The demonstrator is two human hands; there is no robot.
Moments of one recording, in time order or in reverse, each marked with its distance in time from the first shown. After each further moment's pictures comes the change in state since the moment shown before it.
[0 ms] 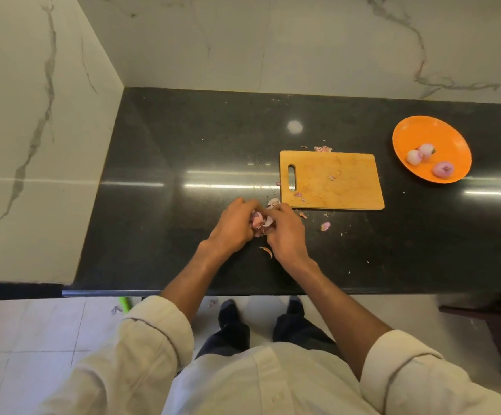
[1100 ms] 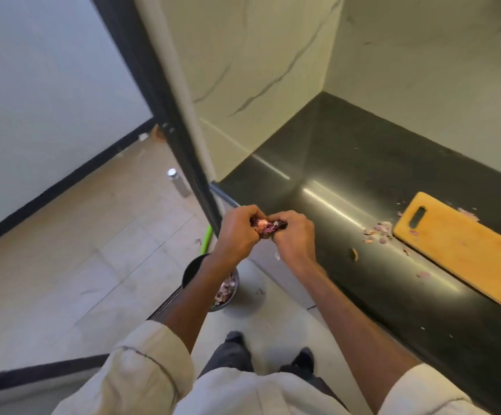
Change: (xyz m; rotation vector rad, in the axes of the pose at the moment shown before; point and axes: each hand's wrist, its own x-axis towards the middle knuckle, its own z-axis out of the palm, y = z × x) left_hand -0.249 -0.014 -0.007 -0.248 0.733 -0.600; right_hand -0.123 -0.118 0.031 0.256 -0.384 -0.393
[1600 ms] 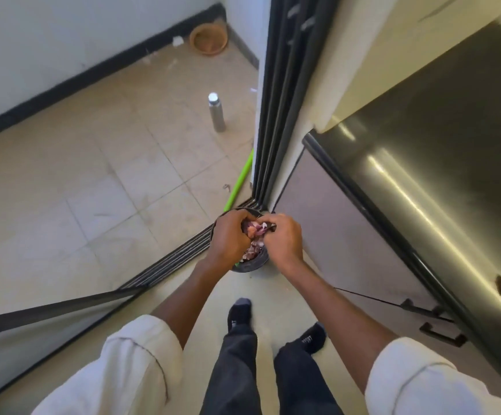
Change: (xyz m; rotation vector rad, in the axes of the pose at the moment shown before) left_hand -0.026 -0.269 -0.014 -0.101 0.027 -0.371; right_hand -0.001 0.026 0.279 -0.194 -0.332 0.084
